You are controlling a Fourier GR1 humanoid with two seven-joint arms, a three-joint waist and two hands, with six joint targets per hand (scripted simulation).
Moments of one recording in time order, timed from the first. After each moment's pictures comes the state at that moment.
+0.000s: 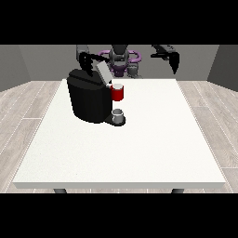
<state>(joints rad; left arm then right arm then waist) -0.25 0.10 0.23 -1.36 0.03 -0.26 -0.07 -0.54 -0.15 -0.07 -1.16 -0.01 0.06 -0.05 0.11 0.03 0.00</state>
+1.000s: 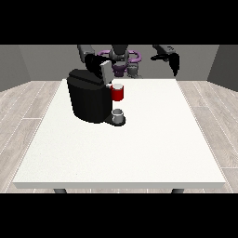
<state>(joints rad) -0.27 0.12 0.20 -1.36 0.03 -0.19 -0.06 -0.69 -0.14 -0.07 -1.04 0.03 0.07 -0.07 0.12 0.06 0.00</state>
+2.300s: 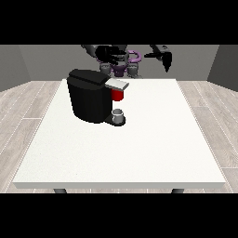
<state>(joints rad) -0.20 0.06 0.13 -1.35 0.02 -0.16 -0.18 -0.65 -0.02 0.08 -1.08 0.03 0.06 -0.15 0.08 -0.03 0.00</state>
